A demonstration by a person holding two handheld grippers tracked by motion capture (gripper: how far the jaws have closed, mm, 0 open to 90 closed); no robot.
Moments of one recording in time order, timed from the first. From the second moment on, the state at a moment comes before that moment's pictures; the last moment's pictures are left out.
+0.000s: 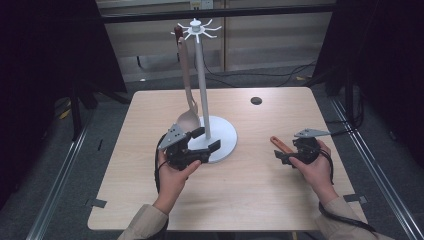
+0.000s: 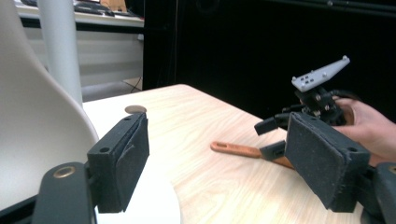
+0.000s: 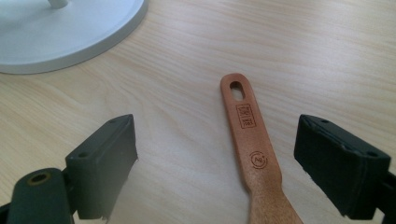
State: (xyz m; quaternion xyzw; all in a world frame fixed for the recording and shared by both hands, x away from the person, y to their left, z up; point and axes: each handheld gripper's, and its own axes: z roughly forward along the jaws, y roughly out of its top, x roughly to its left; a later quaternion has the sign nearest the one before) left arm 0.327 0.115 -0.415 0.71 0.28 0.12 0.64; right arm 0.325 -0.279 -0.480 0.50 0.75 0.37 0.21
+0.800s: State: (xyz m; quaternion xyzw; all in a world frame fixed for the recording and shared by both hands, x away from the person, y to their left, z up) left arm 0.320 0.112 -0.431 0.74 0.27 0.11 0.61; right arm 0.335 -0.287 -0.493 0.52 0.77 0.31 0.20
